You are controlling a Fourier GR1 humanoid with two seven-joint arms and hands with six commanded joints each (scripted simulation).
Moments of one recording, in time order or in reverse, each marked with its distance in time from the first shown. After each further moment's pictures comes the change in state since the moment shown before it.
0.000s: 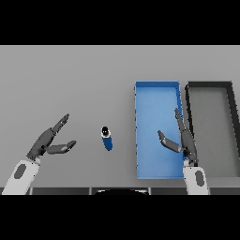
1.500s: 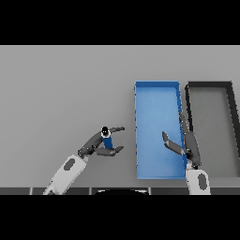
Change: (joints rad) left arm -0.193 -0.453 -0.226 0.264 -0.155 0.024 0.023; right arm 0.043 -0.011 -0.014 -0.046 -0.011 0.002 0.016
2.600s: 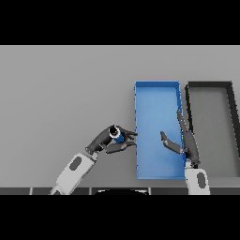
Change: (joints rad) left arm -0.045 -0.101 0.009 -0.237 -0.023 -0.009 0.007; right arm -0.018 0.000 0.006 0.024 0.012 0.005 -0.011
